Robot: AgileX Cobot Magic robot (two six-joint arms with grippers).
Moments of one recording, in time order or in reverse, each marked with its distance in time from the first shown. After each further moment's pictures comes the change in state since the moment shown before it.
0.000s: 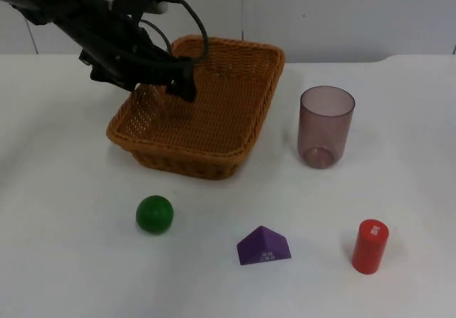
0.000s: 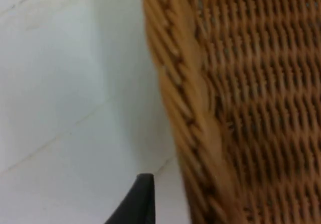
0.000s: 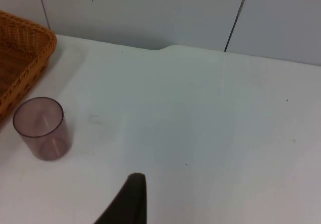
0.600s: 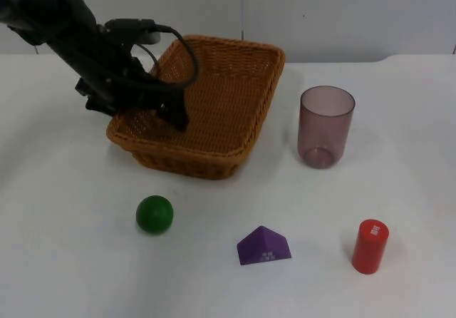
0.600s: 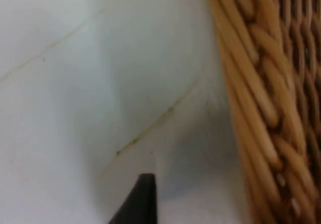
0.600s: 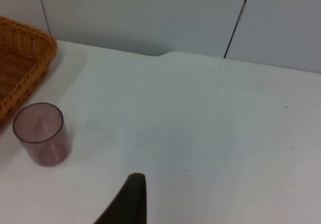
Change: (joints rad) right arm 0.000 0.000 0.000 0.000 -0.017 -0.006; left arm 0.043 0.084 -0.048 -0.029 0.140 0.035
